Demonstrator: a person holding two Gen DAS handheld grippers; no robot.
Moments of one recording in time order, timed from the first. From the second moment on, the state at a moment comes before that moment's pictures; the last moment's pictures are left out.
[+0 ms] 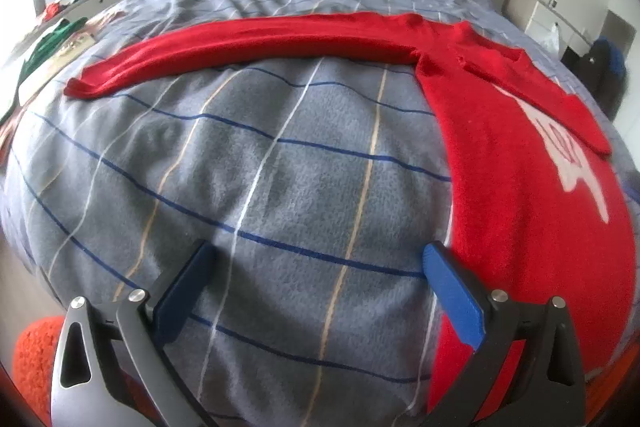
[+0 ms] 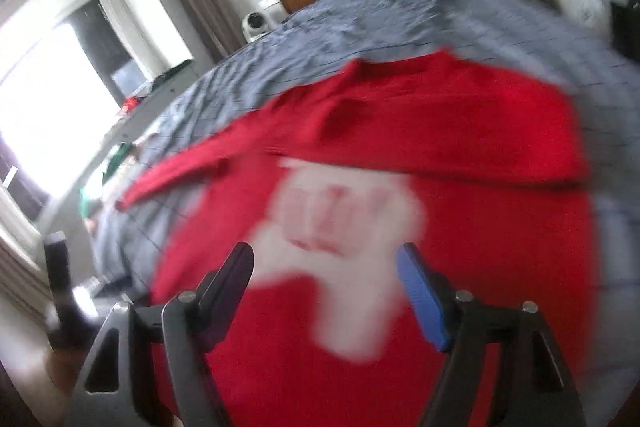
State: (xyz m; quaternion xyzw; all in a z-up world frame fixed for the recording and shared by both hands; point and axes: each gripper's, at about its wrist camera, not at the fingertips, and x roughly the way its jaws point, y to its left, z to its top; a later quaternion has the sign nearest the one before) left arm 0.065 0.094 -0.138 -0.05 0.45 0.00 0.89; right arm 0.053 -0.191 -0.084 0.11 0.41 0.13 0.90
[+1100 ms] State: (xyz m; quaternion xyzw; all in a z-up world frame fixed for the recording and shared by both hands) left arm 0.061 0.092 -0.139 -0.04 0.44 0.00 0.90; right arm -0.030 -0.381 -0.123 0.16 0.35 -0.12 0.92
